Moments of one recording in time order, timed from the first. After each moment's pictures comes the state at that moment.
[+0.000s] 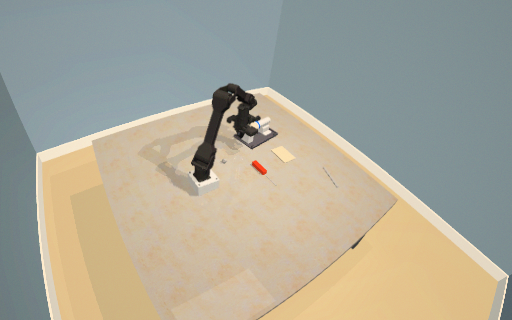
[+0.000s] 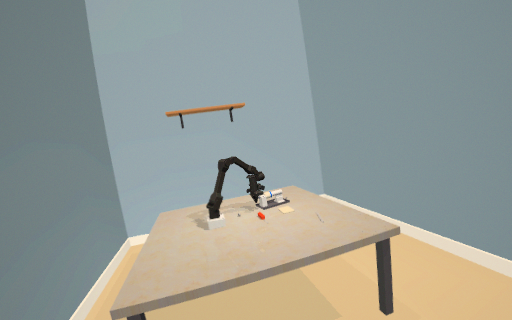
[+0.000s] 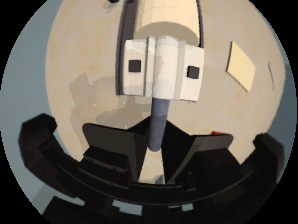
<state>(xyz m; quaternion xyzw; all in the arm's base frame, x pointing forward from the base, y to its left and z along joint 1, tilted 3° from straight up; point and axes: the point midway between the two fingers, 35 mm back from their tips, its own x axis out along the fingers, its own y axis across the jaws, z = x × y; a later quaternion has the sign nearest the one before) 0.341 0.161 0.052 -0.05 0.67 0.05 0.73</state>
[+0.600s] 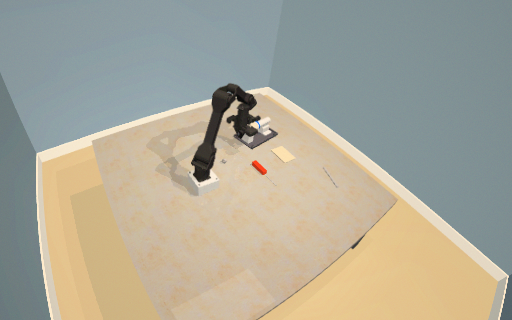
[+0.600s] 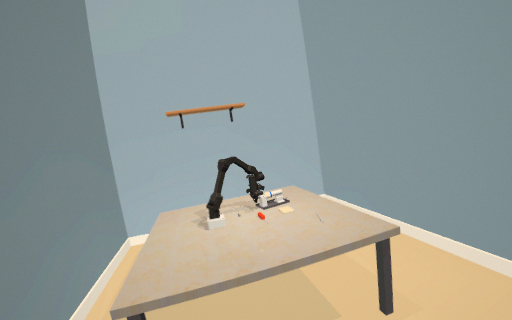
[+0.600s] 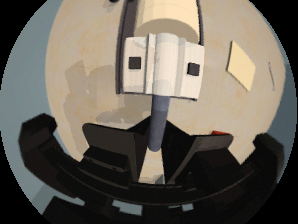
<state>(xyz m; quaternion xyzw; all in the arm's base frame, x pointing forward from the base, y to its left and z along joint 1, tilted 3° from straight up) 0.339 0.160 0.052 -0.05 0.67 0.05 0.73</state>
